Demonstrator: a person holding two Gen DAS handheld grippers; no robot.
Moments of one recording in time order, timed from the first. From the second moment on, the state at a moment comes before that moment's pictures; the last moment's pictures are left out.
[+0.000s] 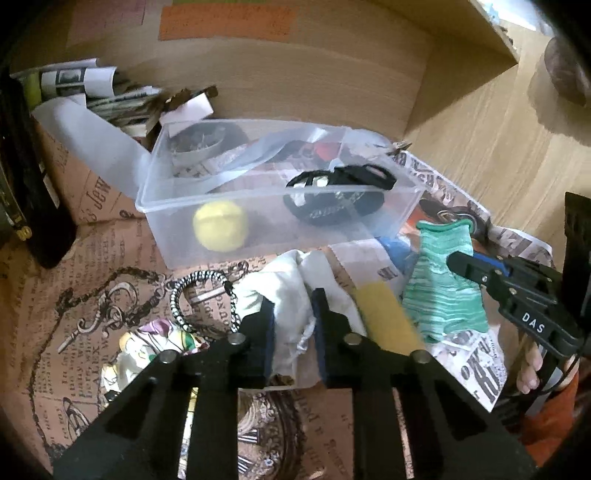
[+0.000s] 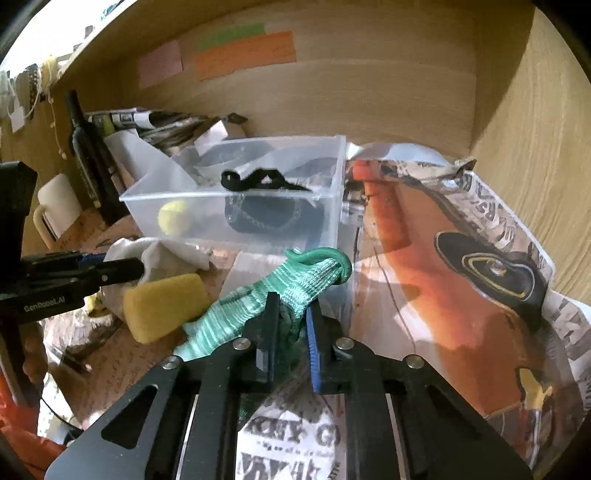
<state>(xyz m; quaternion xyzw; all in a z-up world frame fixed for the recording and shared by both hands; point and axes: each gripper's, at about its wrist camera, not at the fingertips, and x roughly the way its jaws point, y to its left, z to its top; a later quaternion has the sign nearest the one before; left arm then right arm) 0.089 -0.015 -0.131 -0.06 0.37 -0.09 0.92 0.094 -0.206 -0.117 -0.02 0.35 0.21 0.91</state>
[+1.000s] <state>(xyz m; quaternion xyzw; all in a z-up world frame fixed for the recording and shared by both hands) 0.118 0.030 -0.027 -0.05 0.23 -0.05 0.97 0.131 -0.171 -0.021 -0.02 0.18 0.25 0.95</state>
